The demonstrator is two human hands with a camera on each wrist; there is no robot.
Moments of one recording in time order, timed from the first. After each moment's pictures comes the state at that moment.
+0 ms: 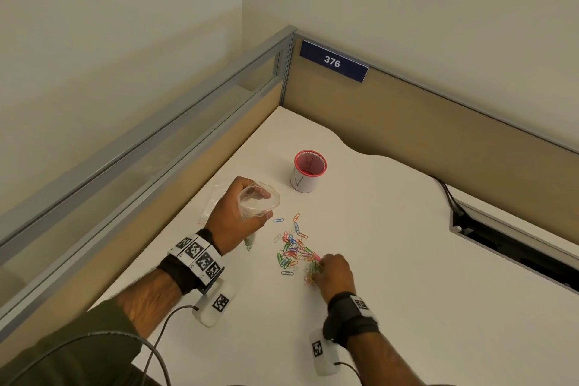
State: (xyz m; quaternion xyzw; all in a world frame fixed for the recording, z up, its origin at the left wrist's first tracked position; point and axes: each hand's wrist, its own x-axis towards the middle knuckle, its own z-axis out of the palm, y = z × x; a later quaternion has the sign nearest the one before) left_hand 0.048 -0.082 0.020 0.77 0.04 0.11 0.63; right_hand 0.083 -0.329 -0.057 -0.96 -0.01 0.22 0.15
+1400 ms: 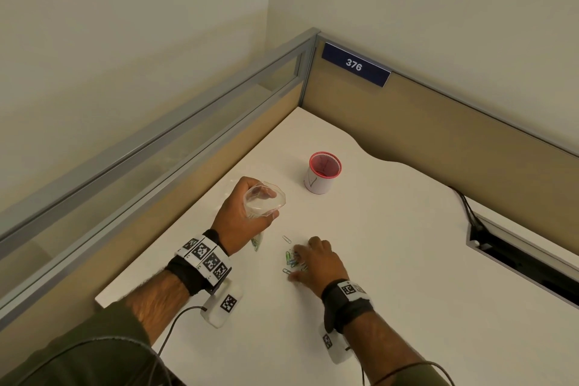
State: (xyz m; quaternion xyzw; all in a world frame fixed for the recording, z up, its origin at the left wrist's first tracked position) left_hand 0.033 -0.084 0.021 0.75 0.08 0.14 0.64; right_hand 0.093 -0.302 -0.057 -0.93 -0.28 0.22 0.05
